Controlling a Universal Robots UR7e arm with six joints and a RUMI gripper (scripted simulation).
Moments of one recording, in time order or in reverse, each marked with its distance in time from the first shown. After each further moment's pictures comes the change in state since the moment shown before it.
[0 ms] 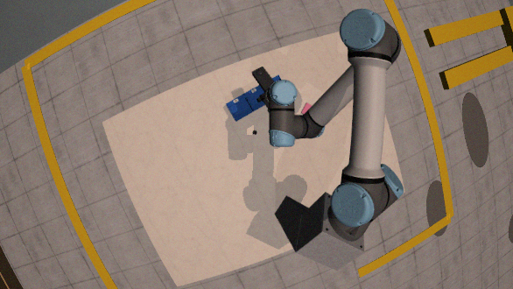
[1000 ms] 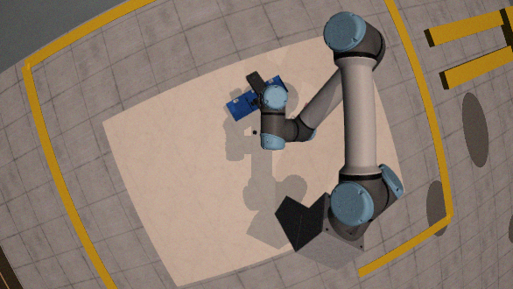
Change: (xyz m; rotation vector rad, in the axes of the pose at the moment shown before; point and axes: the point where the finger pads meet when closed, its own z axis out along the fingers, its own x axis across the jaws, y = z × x) arm -0.022 0.000 0.037 -0.001 0.003 0.001
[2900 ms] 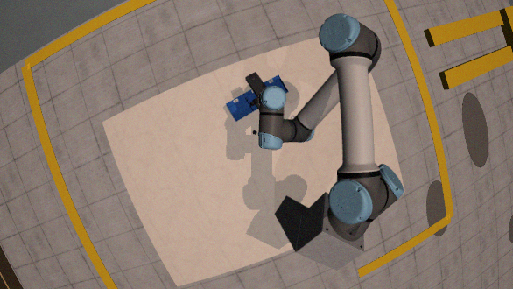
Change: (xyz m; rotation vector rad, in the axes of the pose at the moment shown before) arm 0.000 0.000 0.023 0.000 0.000 0.000
